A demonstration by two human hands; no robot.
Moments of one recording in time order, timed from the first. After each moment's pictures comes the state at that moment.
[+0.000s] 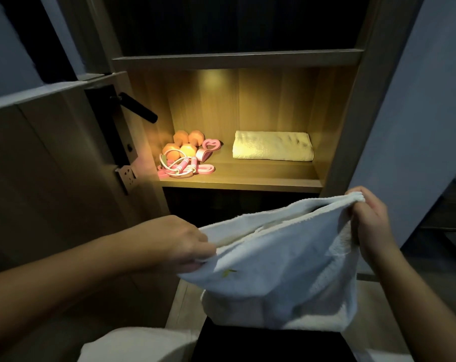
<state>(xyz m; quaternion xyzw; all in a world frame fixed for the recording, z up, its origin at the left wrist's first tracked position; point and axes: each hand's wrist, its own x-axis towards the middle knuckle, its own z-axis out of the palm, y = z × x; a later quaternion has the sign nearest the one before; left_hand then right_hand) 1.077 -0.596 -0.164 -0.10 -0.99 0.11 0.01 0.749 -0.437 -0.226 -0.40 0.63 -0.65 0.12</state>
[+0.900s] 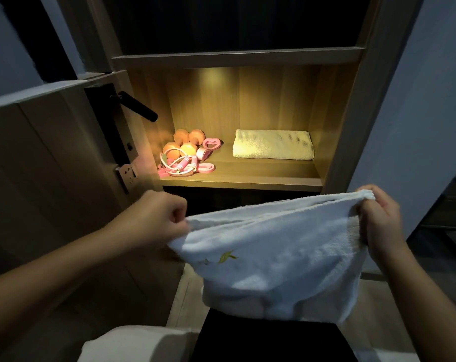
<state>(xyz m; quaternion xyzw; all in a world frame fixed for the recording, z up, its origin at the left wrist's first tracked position) 1.083 -0.593 -0.144 0.35 -0.93 -0.11 0.10 0.752 -0.427 -0.218 -0.38 0.64 -0.66 0.09</state>
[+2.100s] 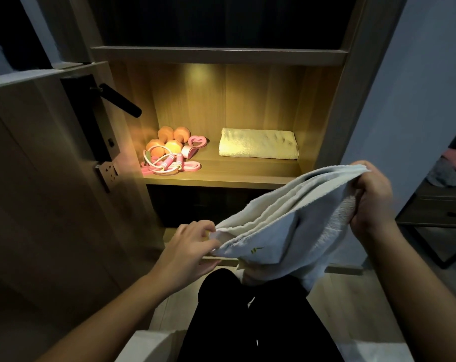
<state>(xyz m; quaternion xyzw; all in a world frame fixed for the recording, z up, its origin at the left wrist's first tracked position) 1.041 -0.600 -0.298 0.16 -0.95 -0.03 0.26 0.754 -0.441 -0.176 -0.34 0.55 -0.75 0.12</state>
